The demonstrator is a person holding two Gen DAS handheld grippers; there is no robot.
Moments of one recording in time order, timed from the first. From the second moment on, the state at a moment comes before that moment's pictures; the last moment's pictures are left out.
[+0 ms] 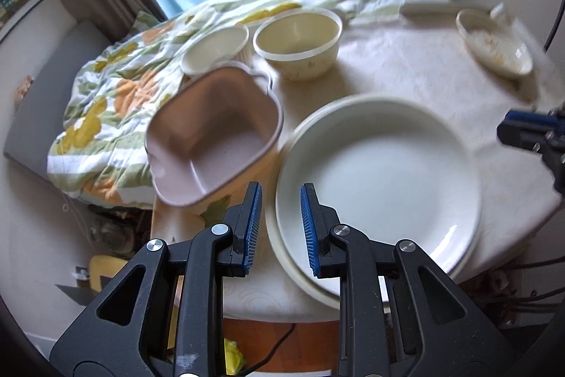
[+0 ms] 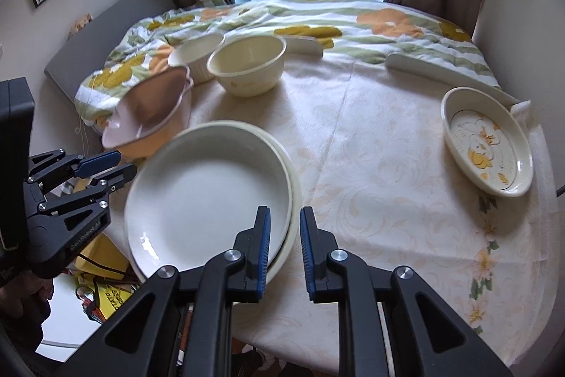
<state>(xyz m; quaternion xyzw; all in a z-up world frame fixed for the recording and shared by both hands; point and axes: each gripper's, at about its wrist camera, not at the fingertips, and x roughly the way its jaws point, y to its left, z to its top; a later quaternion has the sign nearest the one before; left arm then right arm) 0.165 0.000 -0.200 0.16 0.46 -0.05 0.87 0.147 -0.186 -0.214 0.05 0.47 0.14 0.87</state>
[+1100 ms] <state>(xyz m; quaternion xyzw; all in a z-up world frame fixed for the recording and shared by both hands) 0.365 -0.301 -0.197 0.13 0.51 -0.38 0.76 0.164 -0.464 -0.258 0.41 0.44 -0.08 0.80</state>
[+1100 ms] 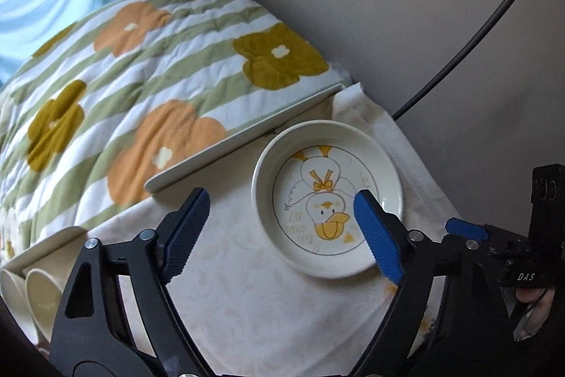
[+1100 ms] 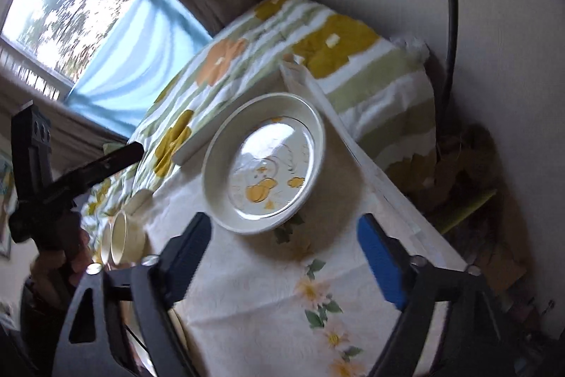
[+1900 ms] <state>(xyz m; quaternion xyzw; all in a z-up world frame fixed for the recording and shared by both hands) 0.398 -0.340 -0.291 0.18 0.55 -0.38 0.72 0.215 -0.476 -0.315 0.39 0.45 -0.06 0.80</state>
